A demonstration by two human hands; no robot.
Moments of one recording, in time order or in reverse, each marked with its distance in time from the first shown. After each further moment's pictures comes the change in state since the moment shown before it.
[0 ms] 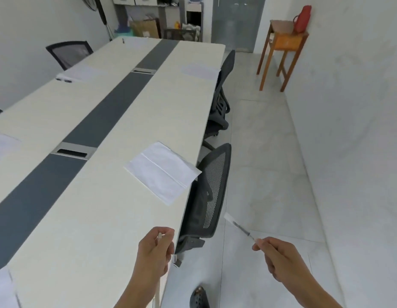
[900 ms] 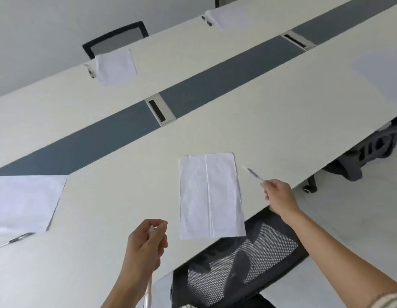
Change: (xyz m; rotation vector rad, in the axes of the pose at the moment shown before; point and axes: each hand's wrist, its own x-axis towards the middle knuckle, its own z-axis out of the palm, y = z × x) left_hand 0.160 0.095 0.059 -0.319 0.799 -0.201; right_hand 0.491 -0.185 0.124 -0.514 -0.493 -0.298
